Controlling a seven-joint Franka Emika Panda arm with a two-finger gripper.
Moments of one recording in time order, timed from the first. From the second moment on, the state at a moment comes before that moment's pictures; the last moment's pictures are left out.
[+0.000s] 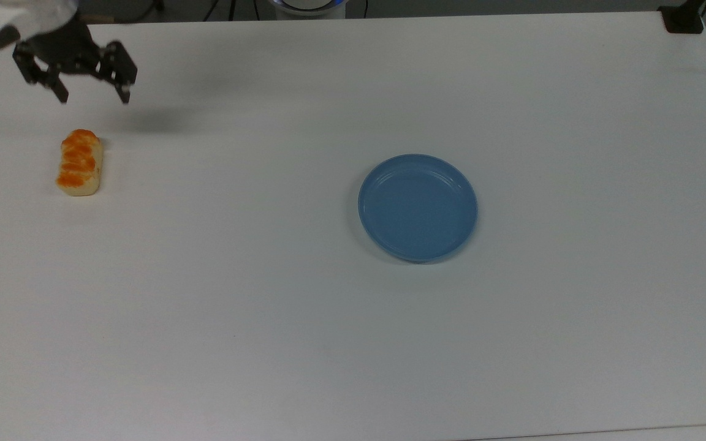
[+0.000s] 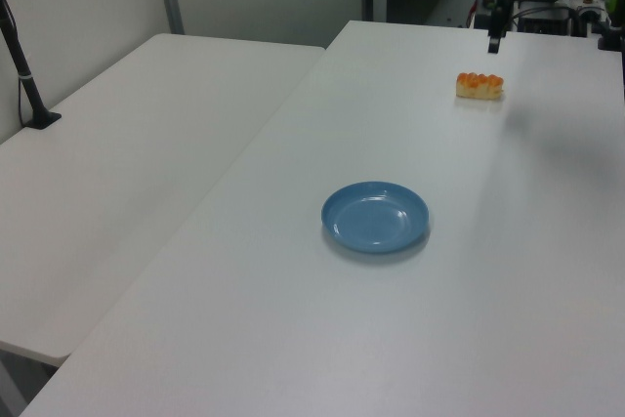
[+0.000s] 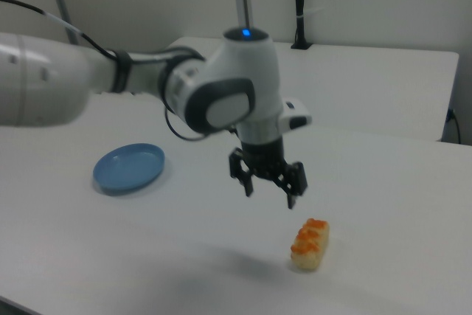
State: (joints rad) arm -0.26 0.18 -0.22 -1.84 0.06 2.07 -0.52
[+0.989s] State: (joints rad) arm -0.31 0.43 -0.22 -1.83 0.05 2.41 -0.48
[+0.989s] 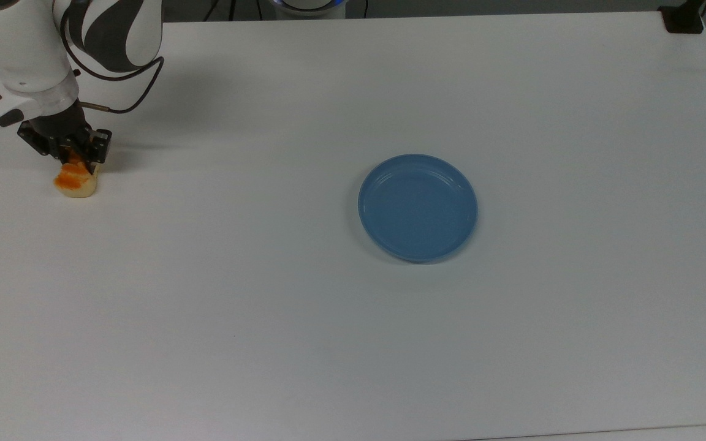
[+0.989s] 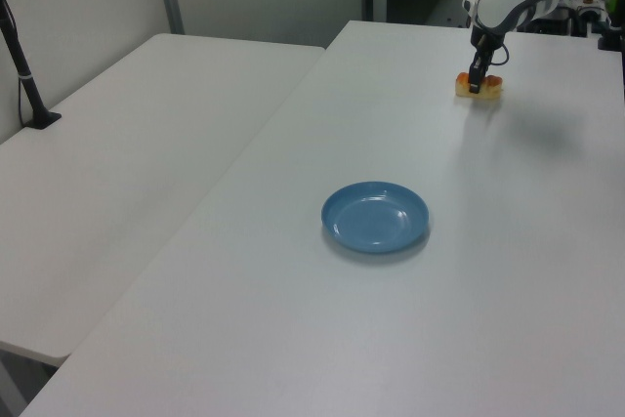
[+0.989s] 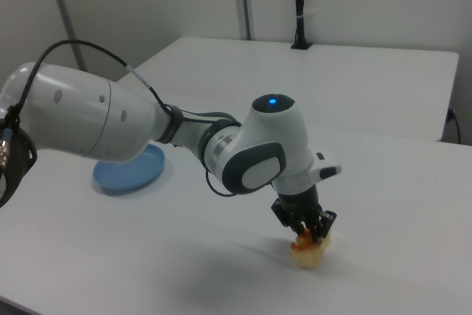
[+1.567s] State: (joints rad) arm 0.10 0.22 -0.15 -1.73 0.05 2.05 0.17
